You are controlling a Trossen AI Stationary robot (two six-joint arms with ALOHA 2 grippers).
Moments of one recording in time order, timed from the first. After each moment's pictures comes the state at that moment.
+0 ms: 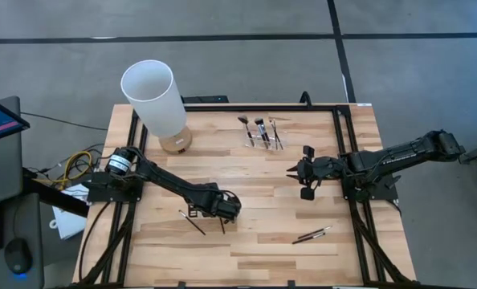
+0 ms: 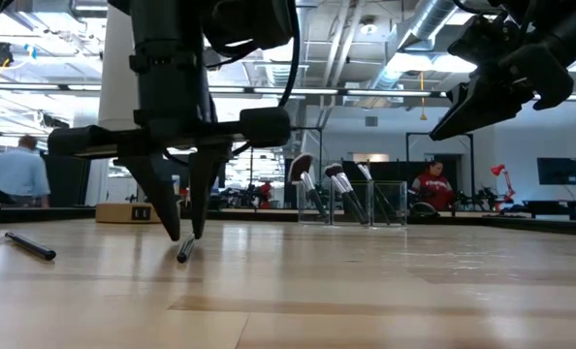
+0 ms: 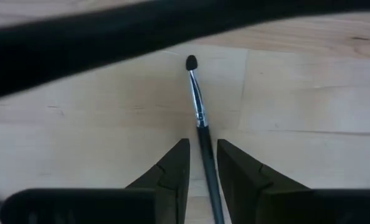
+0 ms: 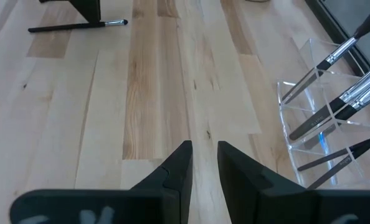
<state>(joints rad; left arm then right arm) -0.35 1.97 1.29 -0.76 -0.16 -1.90 0.14 0.91 0.45 -0.22 0.26 -0.03</state>
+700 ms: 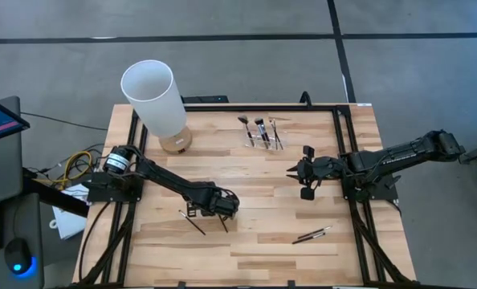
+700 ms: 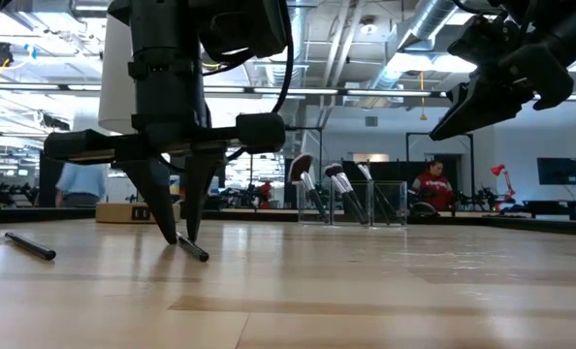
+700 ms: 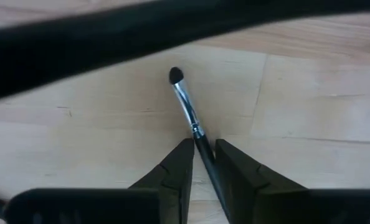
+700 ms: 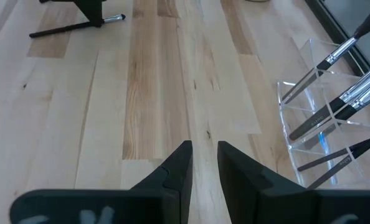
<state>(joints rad) -0.34 1.96 1.22 -0.74 -0.09 -1.93 0.14 0.91 0.45 -0.22 0.26 -0.03</state>
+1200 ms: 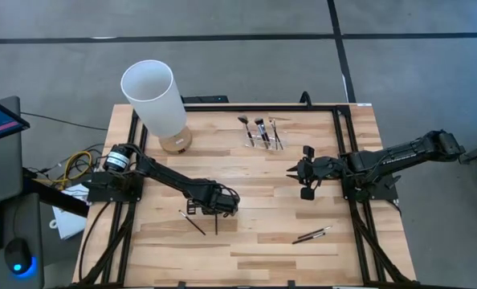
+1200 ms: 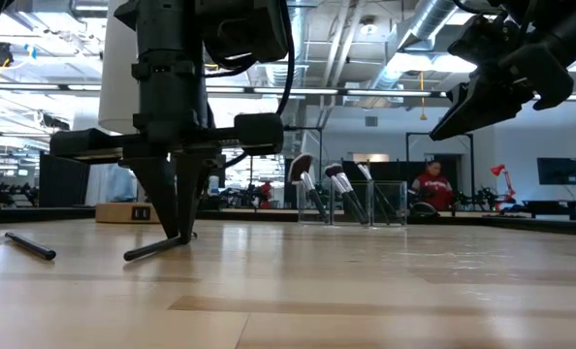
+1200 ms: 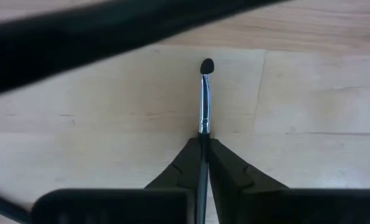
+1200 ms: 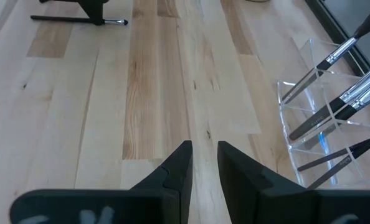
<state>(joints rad) -0.30 1.96 1.21 -0.74 -0.06 -1.83 0.14 0.91 0.45 -0.22 0.26 -0.03</state>
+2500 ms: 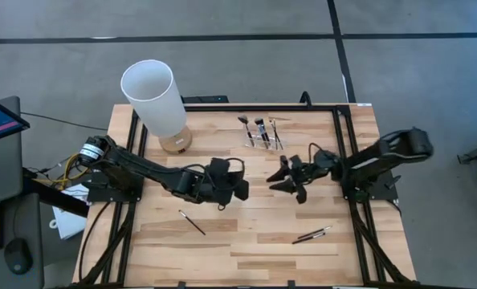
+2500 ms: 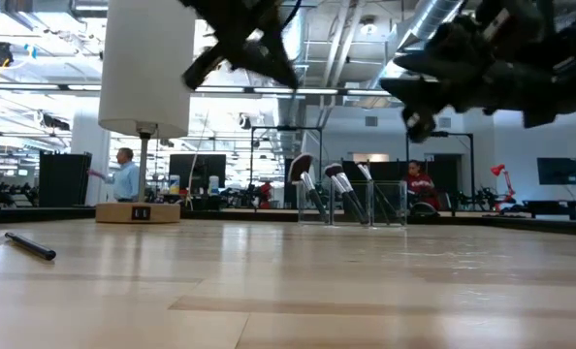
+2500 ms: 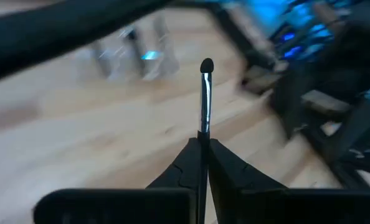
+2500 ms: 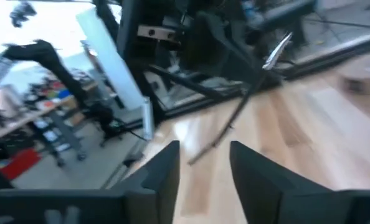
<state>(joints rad) -0.32 1.68 1.21 -0.27 -0.78 -1.10 -0.01 1.42 0.24 1.18 -0.33 0.38</state>
